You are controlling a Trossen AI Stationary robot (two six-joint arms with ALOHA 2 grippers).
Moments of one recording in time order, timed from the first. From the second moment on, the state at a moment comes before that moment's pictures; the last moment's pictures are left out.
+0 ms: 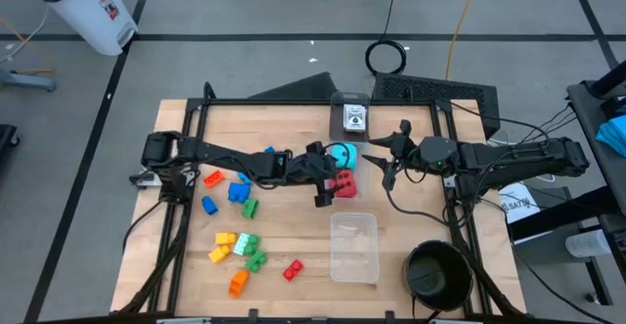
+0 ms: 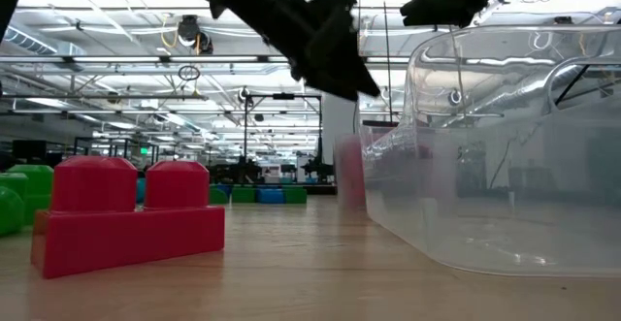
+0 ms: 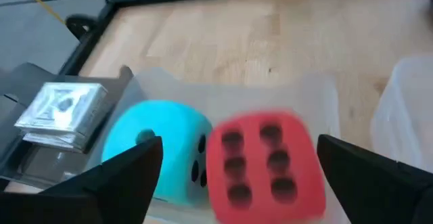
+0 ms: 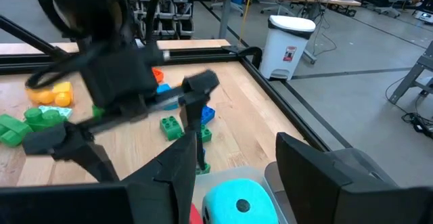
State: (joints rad) left arm -0.02 1.81 1.24 0.00 -0.24 0.07; right arm 0.03 0.90 0.73 -0.10 0.39 0.01
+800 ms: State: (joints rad) left arm -0.08 0.94 1.05 -0.46 -0.24 0.00; right arm 0.03 0.90 0.73 -0.10 0.39 0.01
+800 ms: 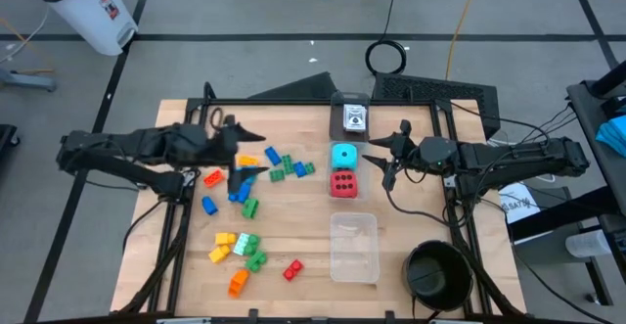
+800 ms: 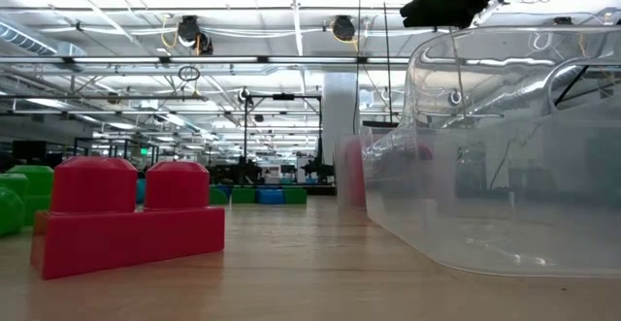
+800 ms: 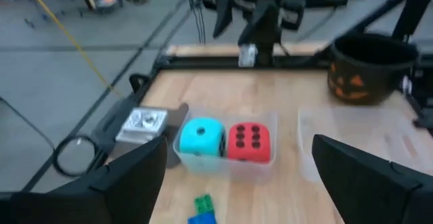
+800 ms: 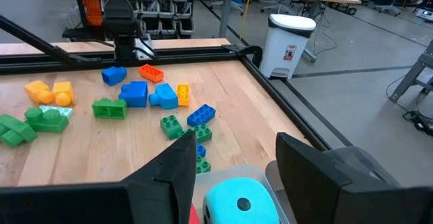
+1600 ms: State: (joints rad) left arm 0.03 0.80 0.40 0.21 -0.29 -0.12; right arm 0.03 0.90 0.73 -0.10 0.39 0.01
